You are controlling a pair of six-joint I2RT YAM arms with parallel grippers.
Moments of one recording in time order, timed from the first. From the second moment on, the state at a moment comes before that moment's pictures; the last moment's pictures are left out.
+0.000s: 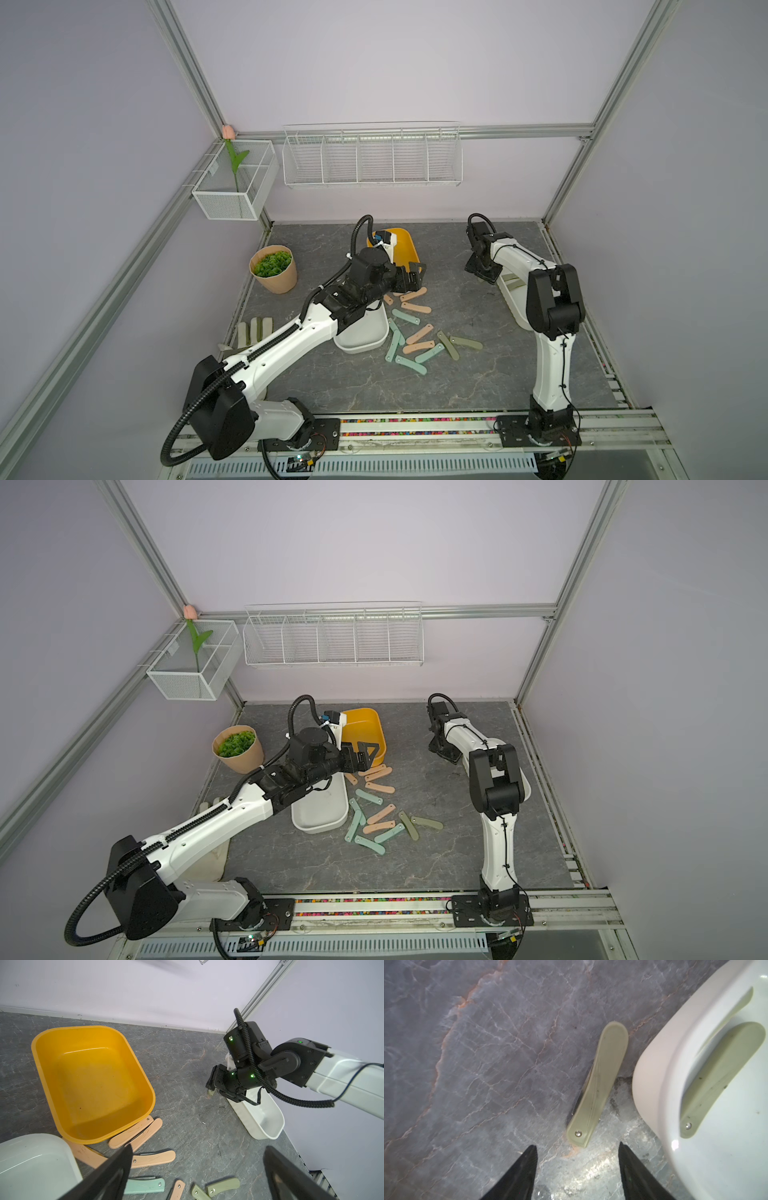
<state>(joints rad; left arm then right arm) -0.77 1.34 1.09 -0.14 0.01 -0.52 0.25 2.15 1.69 -0.87 0.26 0.84</state>
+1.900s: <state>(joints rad) -0.75 1.32 0.99 -0.09 0.02 -0.59 0.42 1.94 1.28 -0.61 0.12 0.70</state>
